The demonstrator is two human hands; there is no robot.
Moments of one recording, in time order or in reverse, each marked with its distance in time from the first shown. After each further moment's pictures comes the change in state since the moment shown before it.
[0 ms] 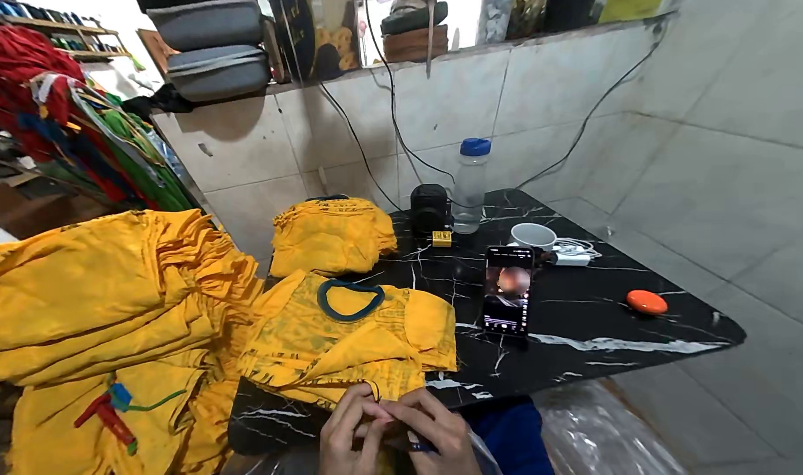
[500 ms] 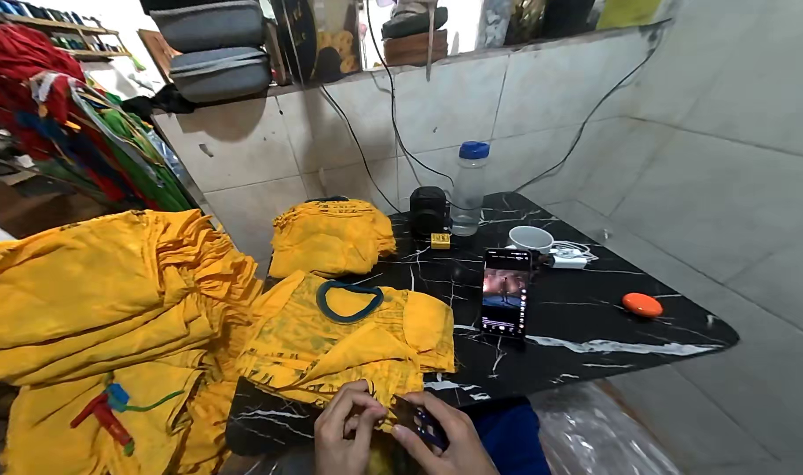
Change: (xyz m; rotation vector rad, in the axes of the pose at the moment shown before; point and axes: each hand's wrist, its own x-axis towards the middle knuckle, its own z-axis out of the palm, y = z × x) left_hand 0.003 -0.010 0.003 -0.057 0.104 -0.055; right_hand 0.001 -0.009 -0.027 0.085 -0.183 0.384
